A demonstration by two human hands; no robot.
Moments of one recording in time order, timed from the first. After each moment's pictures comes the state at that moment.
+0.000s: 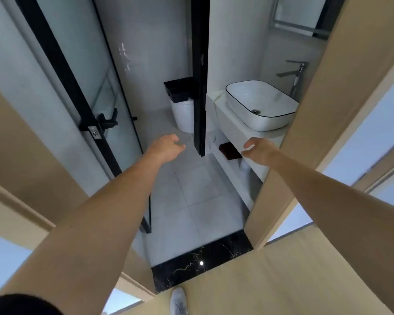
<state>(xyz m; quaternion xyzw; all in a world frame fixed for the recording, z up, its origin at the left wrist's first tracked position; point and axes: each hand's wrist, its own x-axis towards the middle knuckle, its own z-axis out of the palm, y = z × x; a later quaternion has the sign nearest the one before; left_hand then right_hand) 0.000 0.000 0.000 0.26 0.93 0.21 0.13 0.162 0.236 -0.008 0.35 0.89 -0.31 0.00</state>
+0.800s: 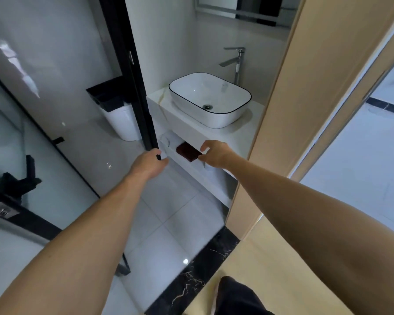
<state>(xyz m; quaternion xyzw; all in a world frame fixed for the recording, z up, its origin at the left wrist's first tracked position) -0.128 0.118 -0.066 0.37 0.88 0.21 0.22 0.050 0.242 -0.022 0.41 0.88 -0.26 0.01</state>
